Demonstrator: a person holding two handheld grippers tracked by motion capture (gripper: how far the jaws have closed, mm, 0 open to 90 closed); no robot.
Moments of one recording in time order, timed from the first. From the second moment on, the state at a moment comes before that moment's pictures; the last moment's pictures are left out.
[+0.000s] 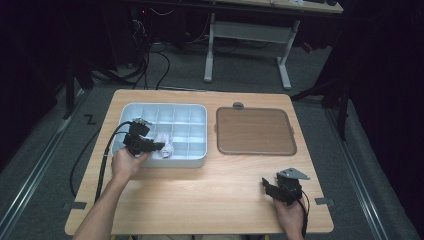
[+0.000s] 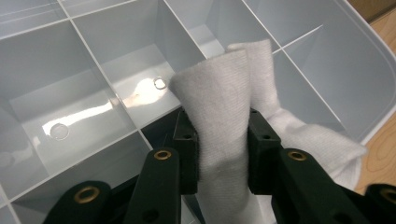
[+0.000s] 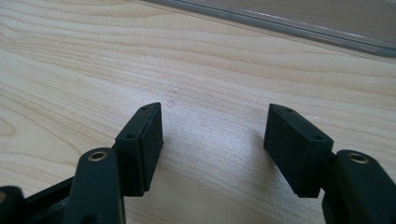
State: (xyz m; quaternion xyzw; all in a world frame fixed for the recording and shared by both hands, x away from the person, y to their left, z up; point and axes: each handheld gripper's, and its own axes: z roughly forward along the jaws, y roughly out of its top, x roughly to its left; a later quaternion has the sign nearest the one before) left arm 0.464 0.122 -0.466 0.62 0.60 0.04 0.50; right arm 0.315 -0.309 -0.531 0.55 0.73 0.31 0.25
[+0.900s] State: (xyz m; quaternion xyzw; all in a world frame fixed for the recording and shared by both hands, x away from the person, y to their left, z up) left arm 0.464 0.121 -0.474 0.63 0.61 0.05 0.47; right arm 0.315 -0.309 -0.531 0.55 0.73 0.31 0.25
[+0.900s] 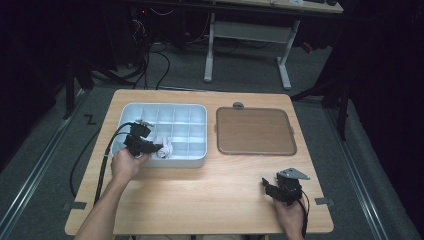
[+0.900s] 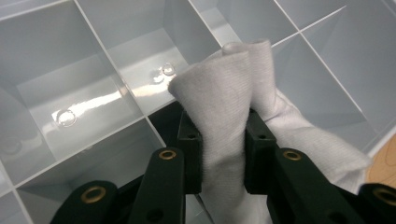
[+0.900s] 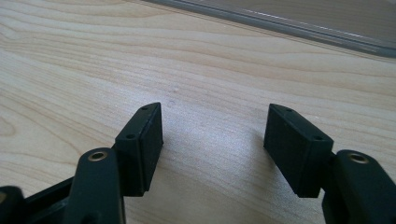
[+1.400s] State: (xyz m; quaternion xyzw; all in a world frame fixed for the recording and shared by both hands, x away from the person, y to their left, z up) left arm 0.464 0.110 -0.487 0.67 0.60 0.07 0.44; right arm 0.315 -0.309 -0.531 0.55 0.73 0.31 0.25
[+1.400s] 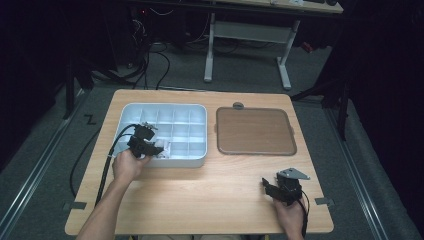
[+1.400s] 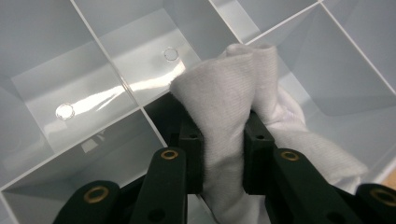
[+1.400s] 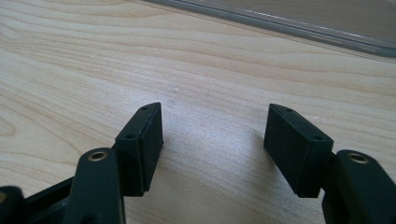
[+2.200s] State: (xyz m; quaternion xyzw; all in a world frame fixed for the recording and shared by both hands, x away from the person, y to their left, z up) left arm 0.460 0.109 -0.476 0.65 0.60 0.08 0.46; right arm 0.315 -0.309 -0.531 0.55 0.73 0.31 0.25
